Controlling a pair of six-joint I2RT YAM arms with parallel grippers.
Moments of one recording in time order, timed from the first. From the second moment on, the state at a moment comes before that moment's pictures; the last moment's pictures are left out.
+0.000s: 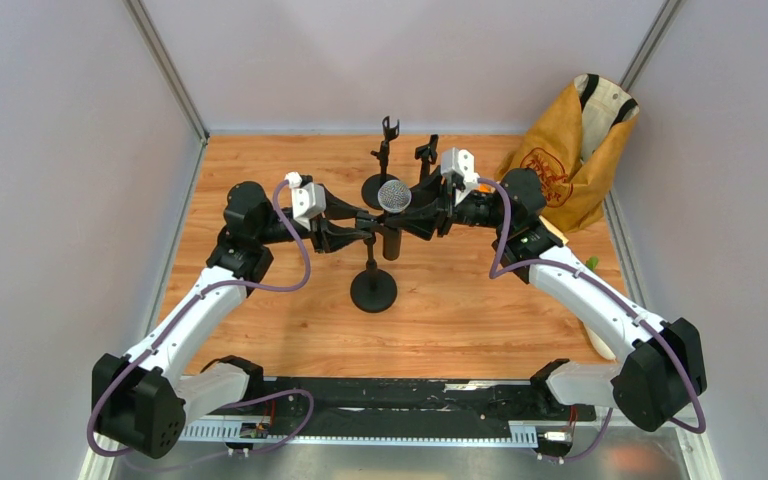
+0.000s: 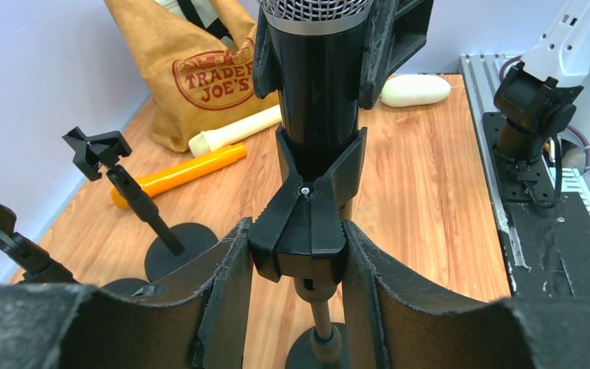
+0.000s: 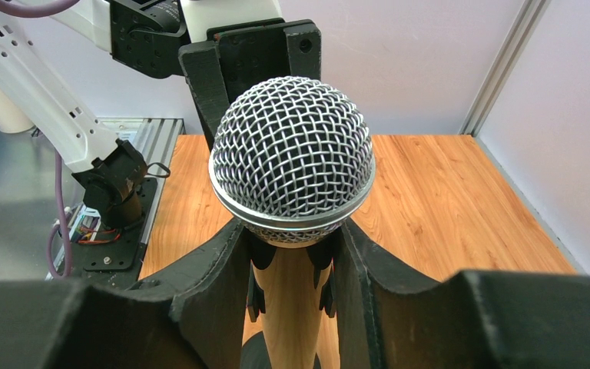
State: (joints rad) left arm -0.35 1.09 0.81 0.31 1.06 0.12; right arm 0.56 1.26 1.00 0.50 -0.93 0.10
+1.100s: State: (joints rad) left arm -0.35 1.09 0.79 0.34 1.06 0.07; right arm 0.56 1.26 1.00 0.50 -0.94 0.09
